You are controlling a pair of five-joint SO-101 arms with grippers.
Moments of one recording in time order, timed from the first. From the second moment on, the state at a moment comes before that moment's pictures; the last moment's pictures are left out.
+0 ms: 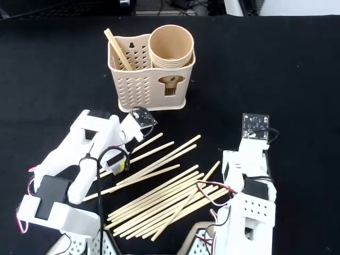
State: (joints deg) left arm 6.7 -0.9 38.7 65.4 -44.0; right arm 16.7 -67.2 88.1 39.9 11.0
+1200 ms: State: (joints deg) left arm 6.9 -6.7 44.7 65.0 -44.0; right arm 16.7 -67.2 88.1 39.9 11.0
